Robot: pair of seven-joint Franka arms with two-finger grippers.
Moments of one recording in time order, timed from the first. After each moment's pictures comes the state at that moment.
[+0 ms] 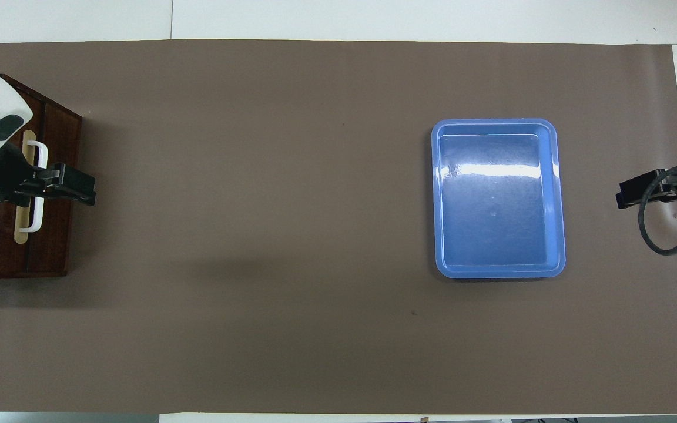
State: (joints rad) left arm -0.02 0.01 -0.12 -1.64 0.00 1.53 -0.07; right arm -0.03 -0.03 -0.01 -1.65 -0.01 1.53 -0.09
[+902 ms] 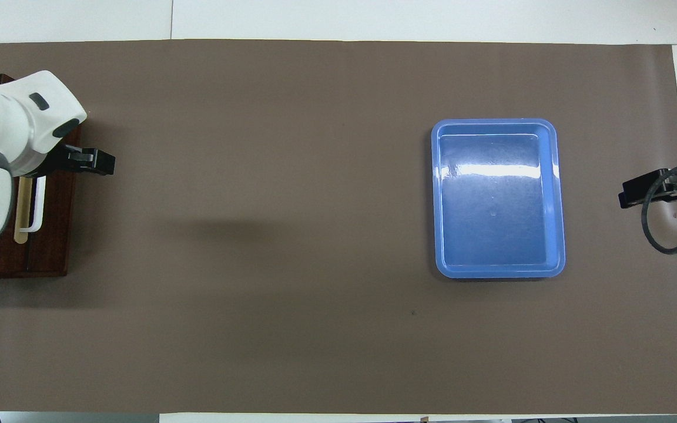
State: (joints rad) left arm -0.05 0.07 -0.14 -1.80 0.28 1.93 -0.06; right arm -0.03 -0.03 -0.02 -1.65 -0.01 1.53 -0.09
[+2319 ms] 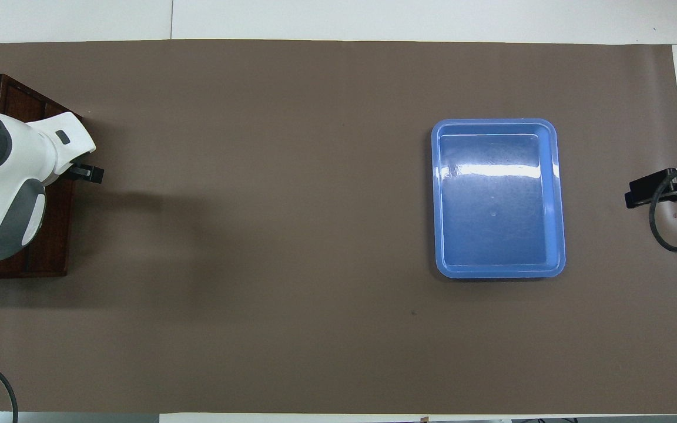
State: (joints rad) left arm 0.09 0.16 -0.13 -2.01 0.48 2.29 -0.04; right arm -0.05 -0.03 -0.02 -1.65 -0.01 1.53 -0.09
